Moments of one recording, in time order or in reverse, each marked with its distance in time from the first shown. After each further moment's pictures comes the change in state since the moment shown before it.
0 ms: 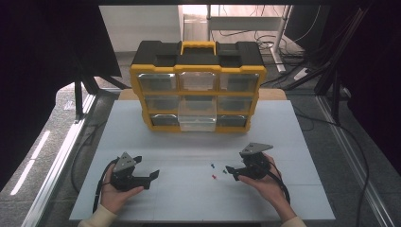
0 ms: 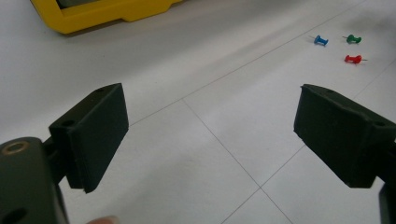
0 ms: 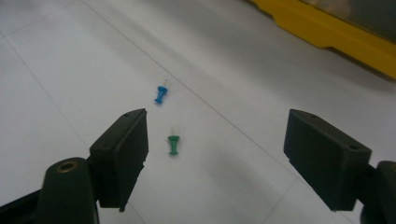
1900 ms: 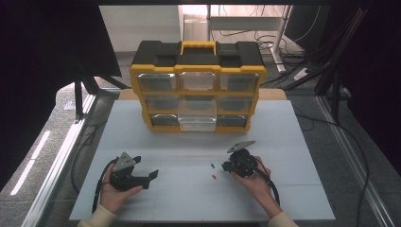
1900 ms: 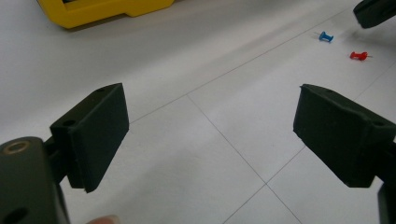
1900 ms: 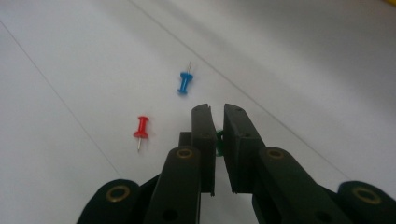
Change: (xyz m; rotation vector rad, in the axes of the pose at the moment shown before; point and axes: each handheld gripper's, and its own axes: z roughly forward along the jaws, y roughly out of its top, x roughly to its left) left arm 0.003 -0.001 0.000 0.011 0.004 -0.004; right arm 0.010 0.012 0.030 0.154 0.054 0.053
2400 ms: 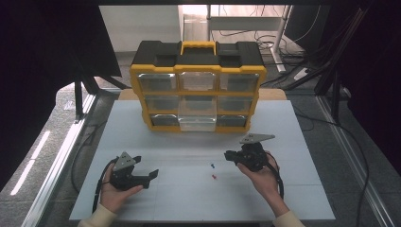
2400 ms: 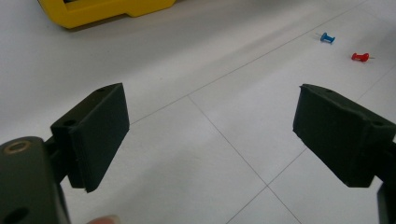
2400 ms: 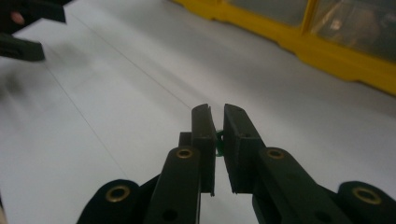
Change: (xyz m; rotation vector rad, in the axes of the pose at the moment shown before) left arm 0.000 0.001 0.001 0.001 0.000 -0.005; right arm -0.008 0.012 -0.044 -0.230 0.072 0.062
